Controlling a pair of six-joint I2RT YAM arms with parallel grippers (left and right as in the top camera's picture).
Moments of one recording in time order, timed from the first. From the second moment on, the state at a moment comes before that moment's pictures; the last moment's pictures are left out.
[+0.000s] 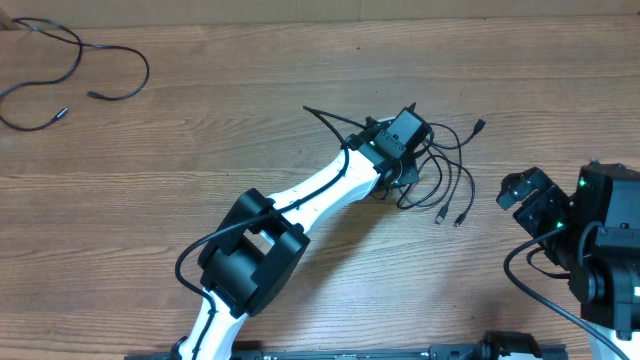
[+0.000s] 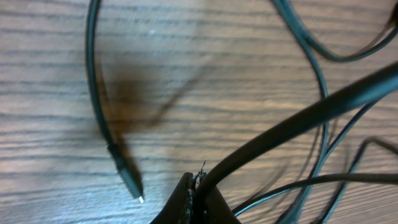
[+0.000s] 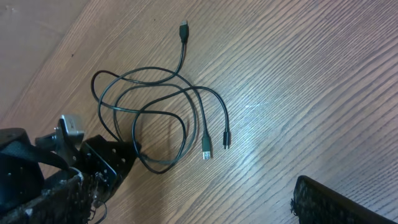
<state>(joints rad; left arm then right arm) -0.79 2.15 1.62 -0.59 0.02 -0.91 -0.08 0.89 1.15 -1.19 0.01 0.69</state>
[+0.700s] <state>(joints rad) -0.68 1.71 1.69 -0.79 0.04 -0.78 -0.01 1.14 1.12 -1.11 -0.33 0.91</state>
